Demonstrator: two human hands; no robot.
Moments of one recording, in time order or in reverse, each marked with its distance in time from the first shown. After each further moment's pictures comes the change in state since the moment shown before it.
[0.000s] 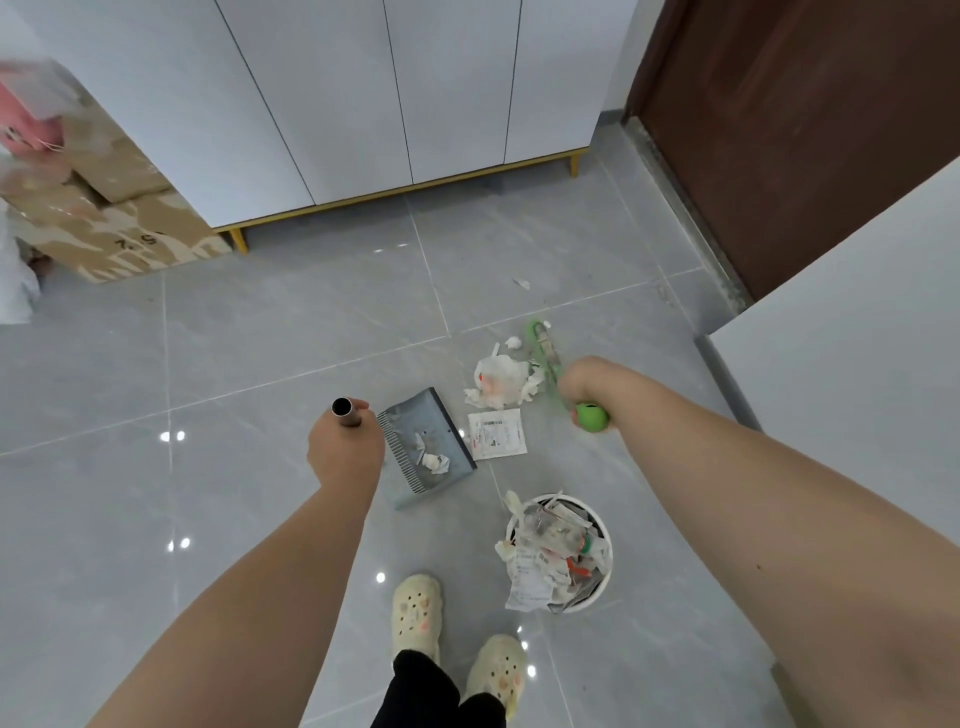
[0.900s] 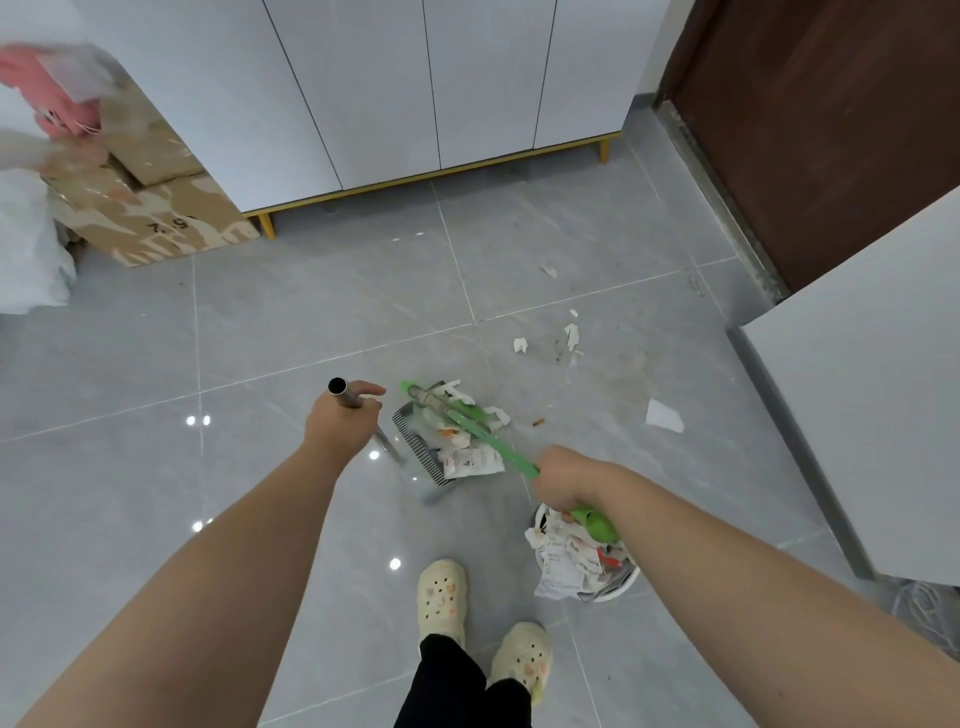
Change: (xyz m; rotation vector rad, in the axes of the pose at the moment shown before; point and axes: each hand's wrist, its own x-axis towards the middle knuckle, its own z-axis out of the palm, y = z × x) left_hand 0.068 -0.039 -0.040 0.063 -0.337 0.122; right_hand -0.020 0.048 0.110 -0.589 -0.289 -0.271
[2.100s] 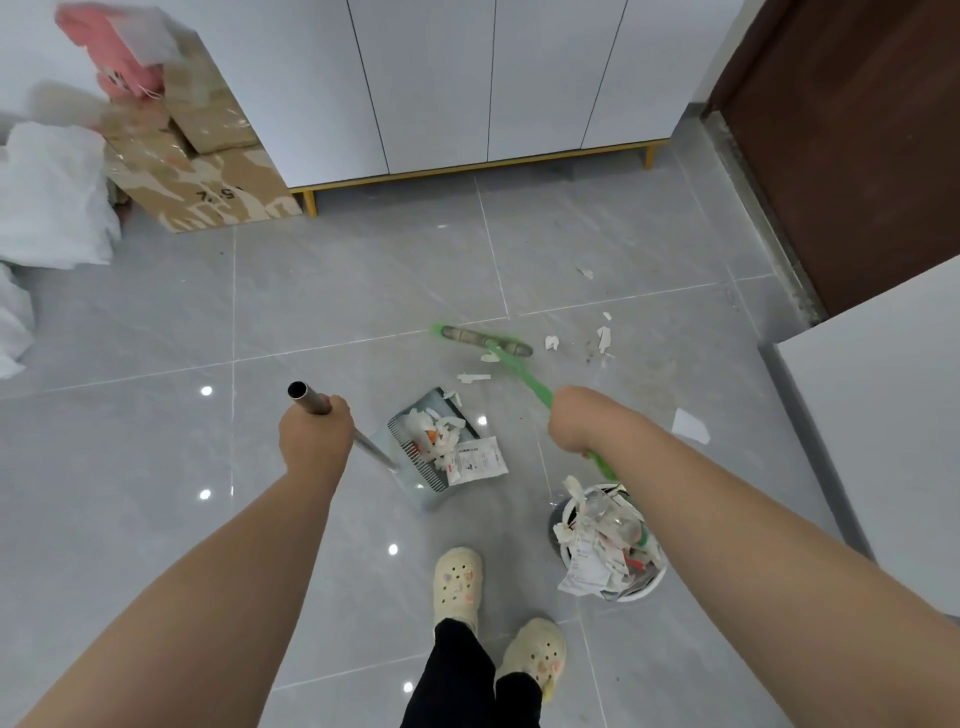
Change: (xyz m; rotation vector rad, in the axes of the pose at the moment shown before) left_hand -0.003 -0.072 -0.055 -0.129 0.386 -0.201; right_hand -0.010 -0.084 -0.031 -0.366 0.117 0.017
